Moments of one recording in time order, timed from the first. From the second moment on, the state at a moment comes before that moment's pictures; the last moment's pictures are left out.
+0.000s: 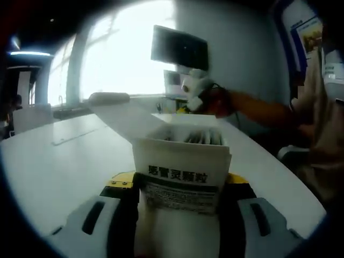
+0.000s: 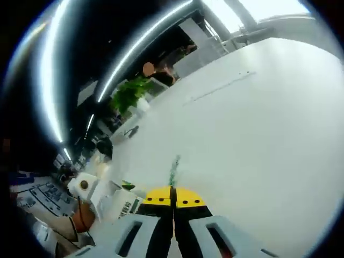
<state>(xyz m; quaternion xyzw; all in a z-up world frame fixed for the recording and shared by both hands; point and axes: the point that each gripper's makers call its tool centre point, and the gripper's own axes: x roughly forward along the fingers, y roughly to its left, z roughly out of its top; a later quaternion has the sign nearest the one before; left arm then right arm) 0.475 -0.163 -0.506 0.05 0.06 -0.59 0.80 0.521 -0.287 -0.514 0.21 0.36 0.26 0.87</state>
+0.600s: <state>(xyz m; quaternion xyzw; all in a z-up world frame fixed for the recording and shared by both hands) 0.475 -0.163 -0.507 0.05 0.07 -0.59 0.80 0.537 -0.307 -0.515 -0.07 0.28 0.23 0.93</state>
